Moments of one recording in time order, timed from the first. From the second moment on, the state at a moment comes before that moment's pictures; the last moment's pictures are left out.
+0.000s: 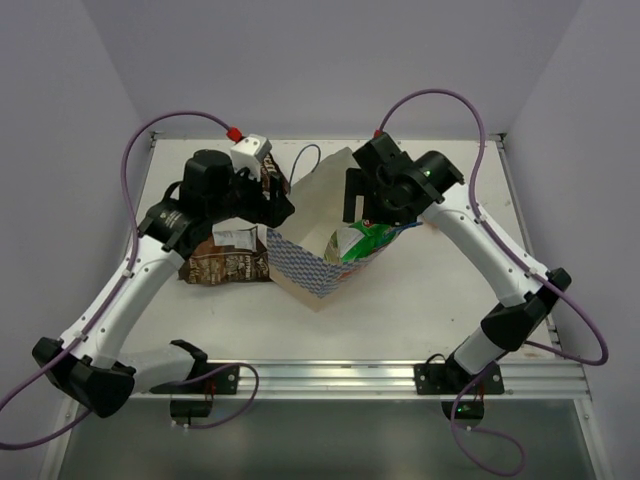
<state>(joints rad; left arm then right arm) -0.48 1.18 1.32 -0.63 0.21 -0.21 0.72 1.60 1.88 -1.33 0.25 0.70</state>
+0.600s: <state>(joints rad) -0.49 1.23 1.32 -0.65 0.19 -0.13 0.72 1.66 1.77 -1.35 0.32 0.86</state>
